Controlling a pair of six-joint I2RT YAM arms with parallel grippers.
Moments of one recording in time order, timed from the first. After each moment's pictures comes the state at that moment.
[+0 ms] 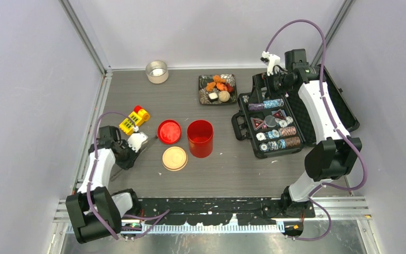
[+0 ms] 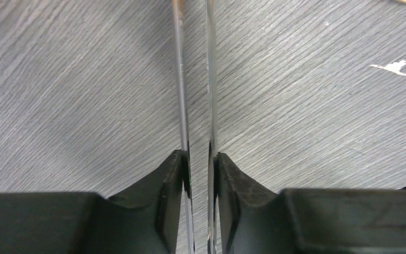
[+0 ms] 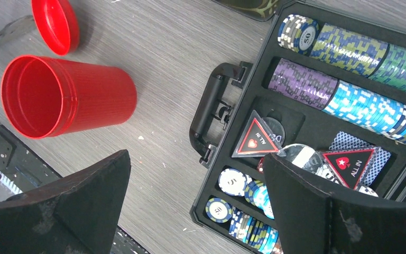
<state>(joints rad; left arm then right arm) 0.26 1.09 0.59 -0.76 0.28 0.94 0.08 1.64 1.68 -0.99 -0.53 -0.21</state>
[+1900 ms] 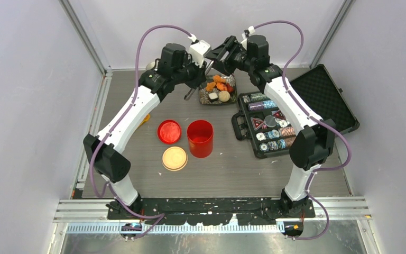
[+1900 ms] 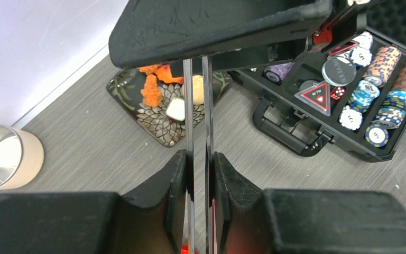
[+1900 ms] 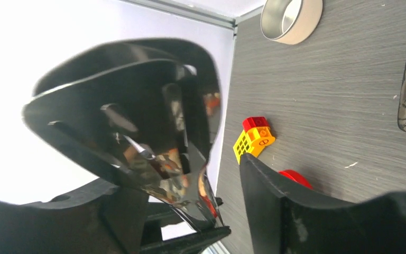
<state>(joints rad) -0.54 1.71 1.85 -0.57 0.21 0.15 0.39 1.82 1.79 -0.20 -0.42 1.07</state>
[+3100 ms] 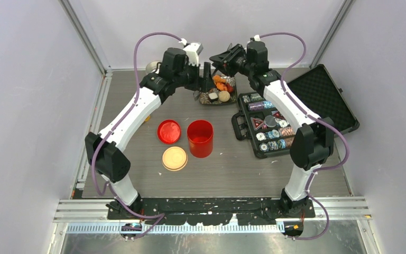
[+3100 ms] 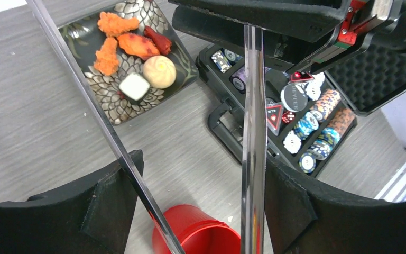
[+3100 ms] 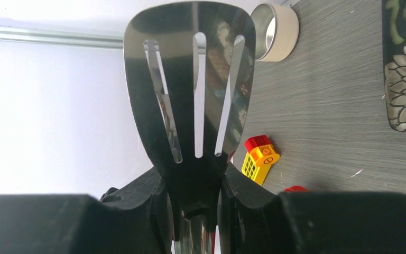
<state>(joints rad) -0.54 1.71 1.77 -0.52 0.20 -0.23 0.37 1.82 1.68 -0.09 -0.31 1.23</state>
